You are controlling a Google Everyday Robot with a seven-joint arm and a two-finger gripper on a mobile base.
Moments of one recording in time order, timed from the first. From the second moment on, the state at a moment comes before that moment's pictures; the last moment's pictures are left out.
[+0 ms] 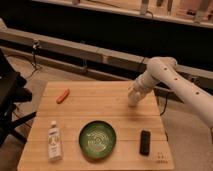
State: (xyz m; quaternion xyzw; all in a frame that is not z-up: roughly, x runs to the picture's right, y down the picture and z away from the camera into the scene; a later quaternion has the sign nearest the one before) arm 0.175 0.046 0.797 -0.12 -0.29 -0.53 0.79
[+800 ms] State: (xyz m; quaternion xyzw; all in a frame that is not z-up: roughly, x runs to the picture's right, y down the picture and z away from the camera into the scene) arm 0.165 0.028 0.777 -0.09 -0.26 -0.53 0.80
